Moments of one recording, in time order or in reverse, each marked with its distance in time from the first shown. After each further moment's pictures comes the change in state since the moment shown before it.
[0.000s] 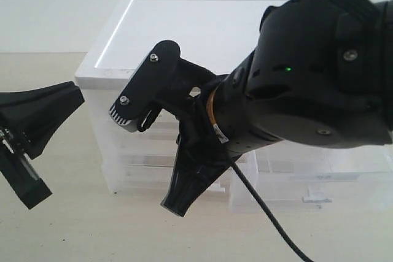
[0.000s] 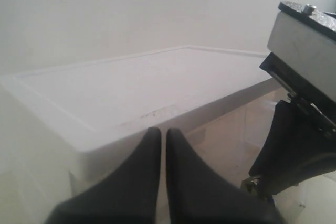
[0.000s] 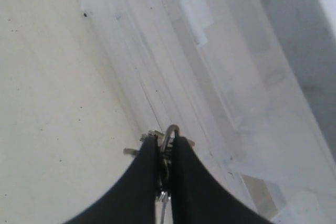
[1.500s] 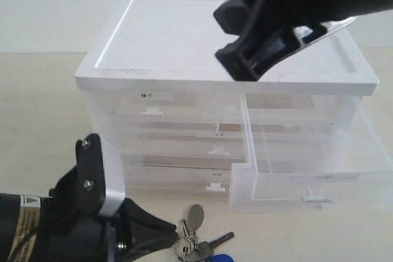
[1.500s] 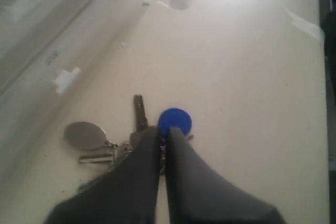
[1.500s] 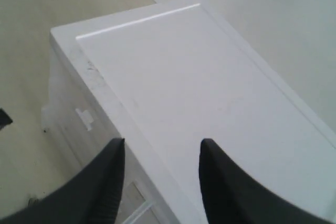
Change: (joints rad) left arm -0.484 0.229 -0.200 0.384 0.600 -0.323; right arm 0.002 -0.413 -0.090 -0.086 0.088 0.062
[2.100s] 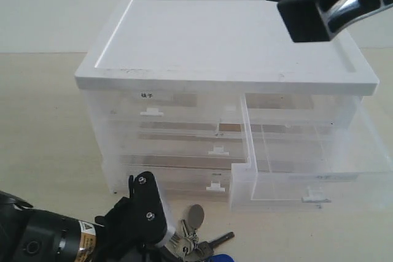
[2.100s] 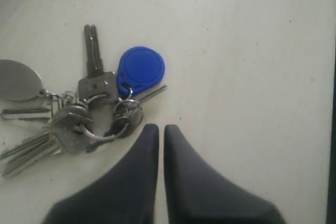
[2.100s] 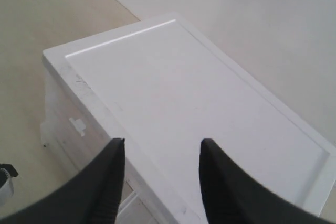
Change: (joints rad) left arm -0.155 0.227 -0.090 -0.009 0.137 -0.121; right arm 0.000 -0.105 0.000 0.000 0.043 0.034
